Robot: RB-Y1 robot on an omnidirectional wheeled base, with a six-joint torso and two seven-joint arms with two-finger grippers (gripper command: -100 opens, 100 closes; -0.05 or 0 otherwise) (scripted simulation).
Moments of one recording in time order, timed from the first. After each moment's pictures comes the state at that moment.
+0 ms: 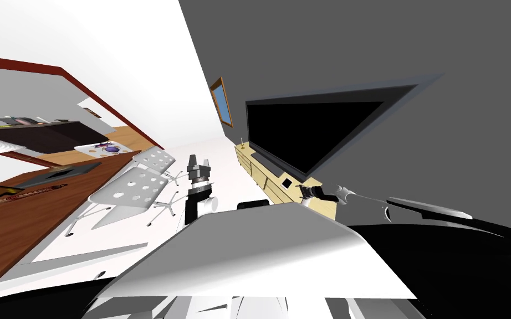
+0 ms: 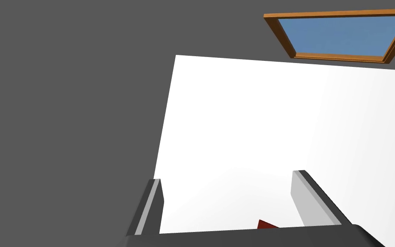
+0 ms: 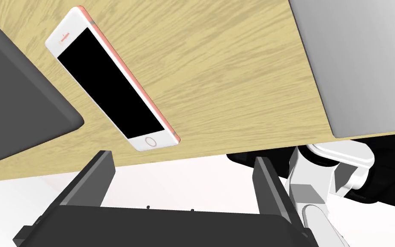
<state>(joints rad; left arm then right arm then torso) 0.47 -0.01 0.02 -2.21 0.06 -0.36 0.03 -0.04 -1.25 0.90 -1.06 0.74 -0.55 1.02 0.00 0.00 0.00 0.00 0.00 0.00</state>
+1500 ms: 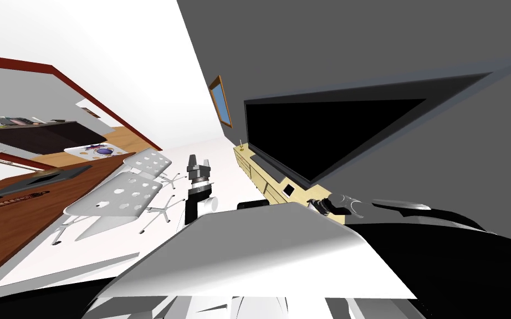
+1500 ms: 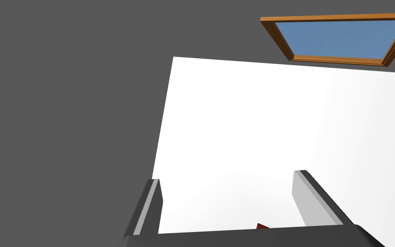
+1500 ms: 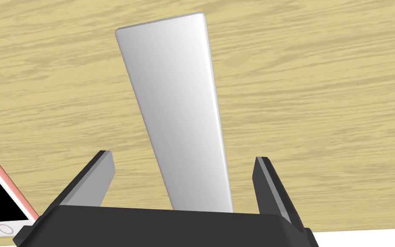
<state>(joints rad) 0.47 -0.01 0.02 -2.21 0.06 -0.36 0.03 -0.09 -1.21 1.25 -0.83 0.80 -0.49 1.30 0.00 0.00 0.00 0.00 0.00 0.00</state>
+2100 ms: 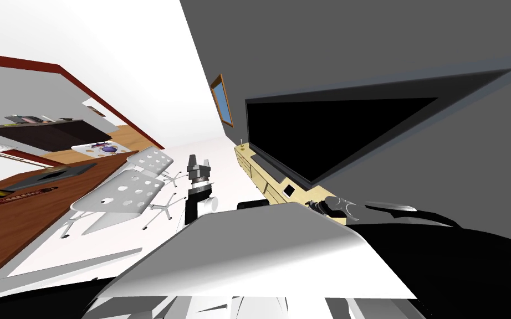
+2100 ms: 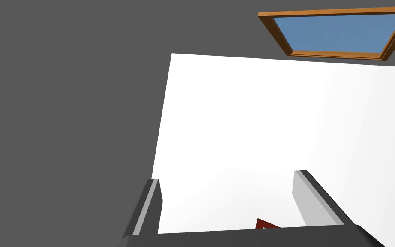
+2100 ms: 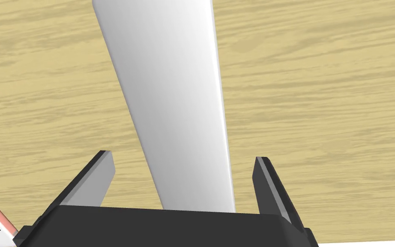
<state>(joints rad) 0.47 -0.01 0.02 -2.21 0.06 -0.36 0.03 -0.07 -1.15 1.26 -0.80 0.81 -0.46 1.30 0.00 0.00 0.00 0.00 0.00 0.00</state>
